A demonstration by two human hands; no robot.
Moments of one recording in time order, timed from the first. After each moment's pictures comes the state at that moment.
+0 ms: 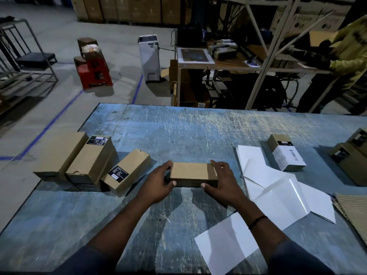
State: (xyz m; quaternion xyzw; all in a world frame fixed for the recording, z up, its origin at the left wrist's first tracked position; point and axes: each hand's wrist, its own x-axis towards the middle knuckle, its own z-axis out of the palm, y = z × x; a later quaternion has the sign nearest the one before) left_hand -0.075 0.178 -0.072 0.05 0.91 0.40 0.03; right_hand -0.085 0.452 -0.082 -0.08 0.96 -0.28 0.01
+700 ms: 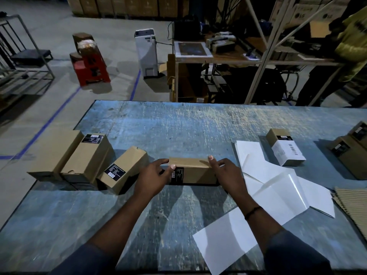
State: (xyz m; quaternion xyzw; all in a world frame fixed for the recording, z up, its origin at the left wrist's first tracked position) left_hand -0.082 0.184 -0.068 -0.05 0.90 0.44 -0.02; right_hand -0.096 0.449 -0.062 0.14 0.90 -0.42 -0.02
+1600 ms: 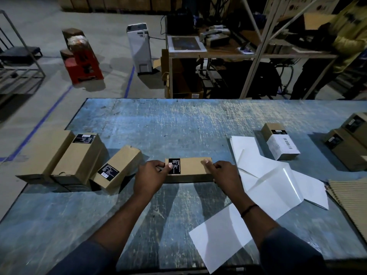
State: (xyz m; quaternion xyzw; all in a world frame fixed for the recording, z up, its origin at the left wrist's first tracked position) left_hand -0.089 0.196 -0.081 -0.10 0.90 0.42 -0.03; right_hand -0.092 0.458 -0.073 0.10 0.92 -0.38 -0.03
